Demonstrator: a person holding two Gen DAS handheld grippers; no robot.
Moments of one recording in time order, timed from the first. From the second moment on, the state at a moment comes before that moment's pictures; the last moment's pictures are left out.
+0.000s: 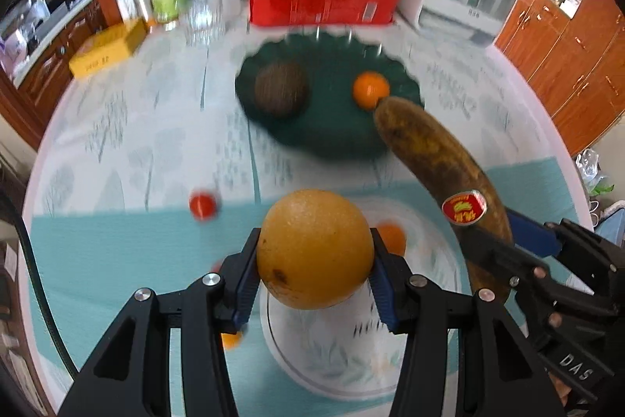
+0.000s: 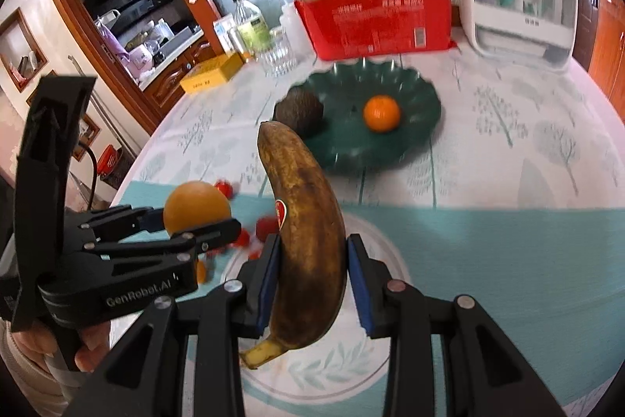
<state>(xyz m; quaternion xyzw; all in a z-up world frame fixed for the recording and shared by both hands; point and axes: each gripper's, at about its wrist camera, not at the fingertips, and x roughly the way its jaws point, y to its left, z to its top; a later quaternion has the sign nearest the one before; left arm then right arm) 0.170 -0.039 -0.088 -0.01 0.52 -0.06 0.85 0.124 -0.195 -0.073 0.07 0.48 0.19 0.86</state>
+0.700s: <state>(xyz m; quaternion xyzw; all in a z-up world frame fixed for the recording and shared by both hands) 0.316 -0.061 -0.094 -0.01 0.50 -0.10 0.86 0.296 -0.209 -0.102 0.01 0.48 0.13 0.87</state>
